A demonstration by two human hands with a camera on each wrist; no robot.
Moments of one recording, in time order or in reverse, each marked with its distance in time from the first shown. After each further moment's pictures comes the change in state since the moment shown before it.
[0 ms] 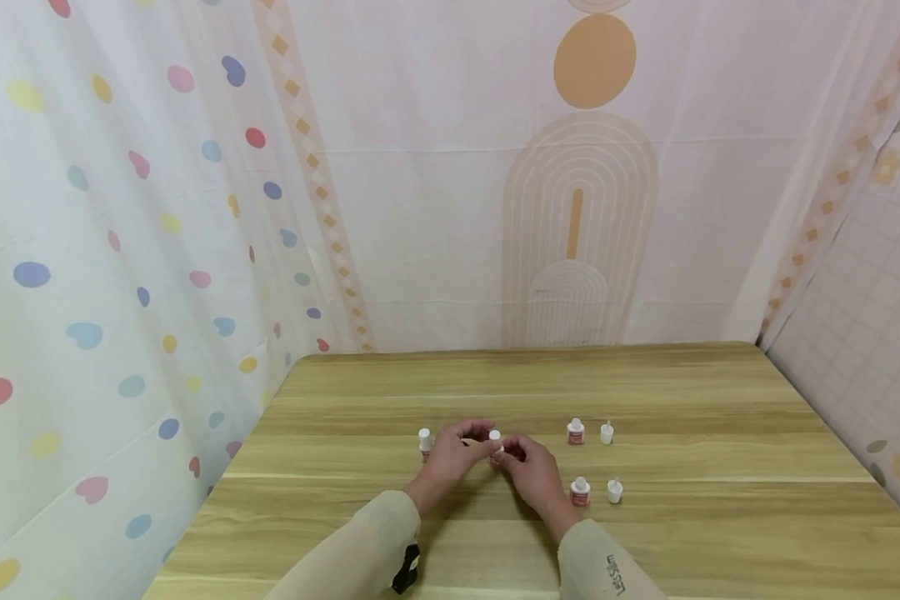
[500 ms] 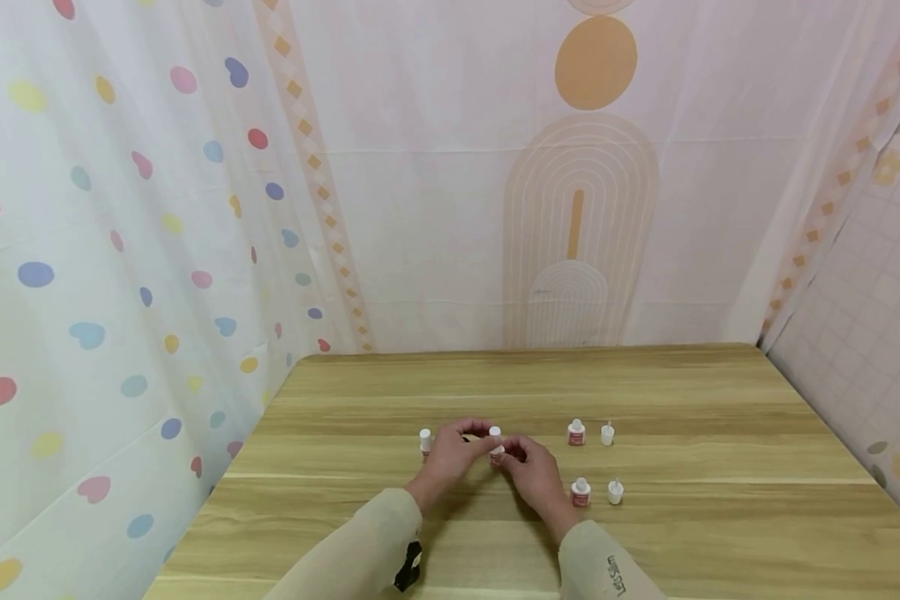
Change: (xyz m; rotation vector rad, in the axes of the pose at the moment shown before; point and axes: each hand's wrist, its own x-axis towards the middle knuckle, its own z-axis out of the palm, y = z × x) left_hand 0.000 0.006 -0.001 -0.034 0.035 -0.041; right_hand 0.002 -0.002 0.000 0.018 0.012 -0.001
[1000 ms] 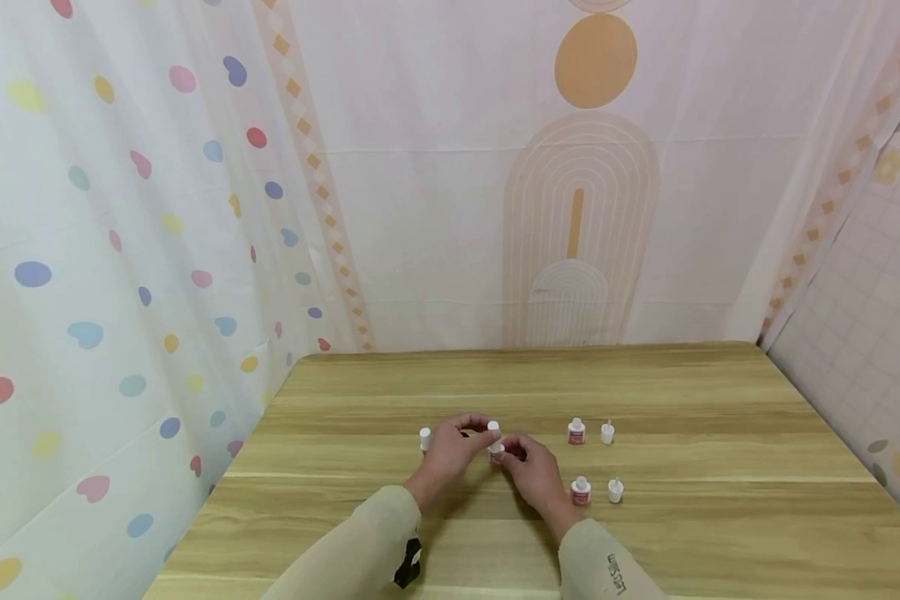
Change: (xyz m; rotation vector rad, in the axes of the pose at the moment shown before) left_hand 0.004 0.004 -0.001 0.010 0.037 -0.007; right_hand -0.001 -0.001 0.000 0.030 -0.010 0.016
